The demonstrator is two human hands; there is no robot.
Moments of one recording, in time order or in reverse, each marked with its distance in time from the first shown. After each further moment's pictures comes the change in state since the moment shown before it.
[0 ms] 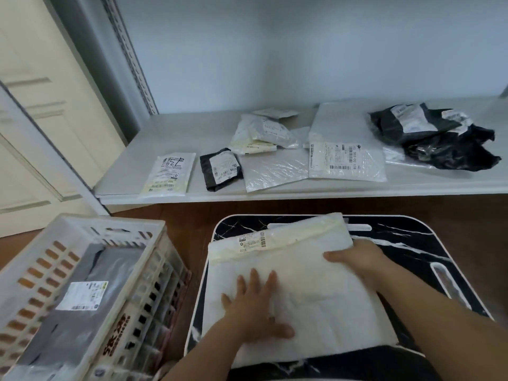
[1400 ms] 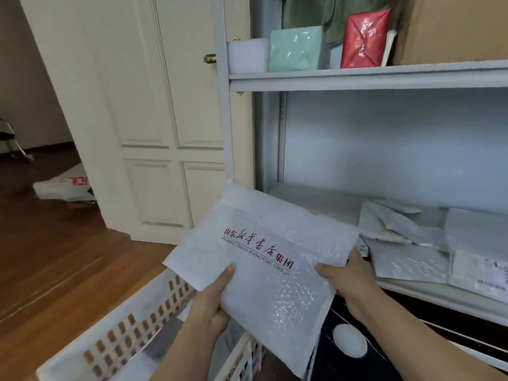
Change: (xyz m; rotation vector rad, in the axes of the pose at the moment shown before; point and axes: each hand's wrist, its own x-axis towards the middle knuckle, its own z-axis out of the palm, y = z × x) left_hand -0.166 -0.213 -0.116 -2.273 0.825 0.152; right_hand -0.132 -0.157 0.222 0.283 -0.311 -0.568
